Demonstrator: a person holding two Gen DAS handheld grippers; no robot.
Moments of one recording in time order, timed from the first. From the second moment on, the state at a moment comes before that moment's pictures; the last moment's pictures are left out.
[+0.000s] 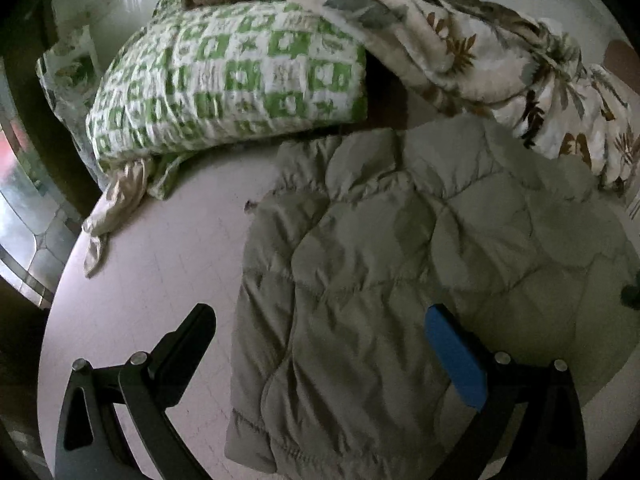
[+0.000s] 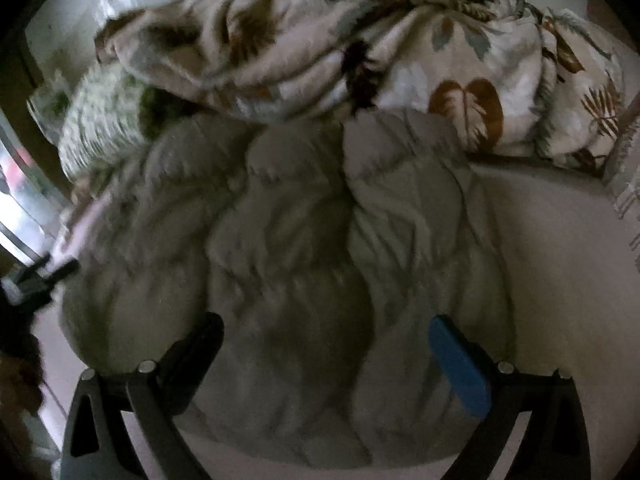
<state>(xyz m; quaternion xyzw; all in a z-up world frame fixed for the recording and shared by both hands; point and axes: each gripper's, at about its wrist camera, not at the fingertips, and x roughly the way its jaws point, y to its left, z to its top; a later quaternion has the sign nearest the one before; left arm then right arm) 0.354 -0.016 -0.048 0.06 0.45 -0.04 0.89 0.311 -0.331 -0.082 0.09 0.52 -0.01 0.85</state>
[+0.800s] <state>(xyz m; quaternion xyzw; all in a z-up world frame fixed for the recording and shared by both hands) 0.353 0.013 -0.071 0.04 0.51 -0.05 0.86 0.292 -0.312 -0.084 0.01 0.53 -0.02 0.84</state>
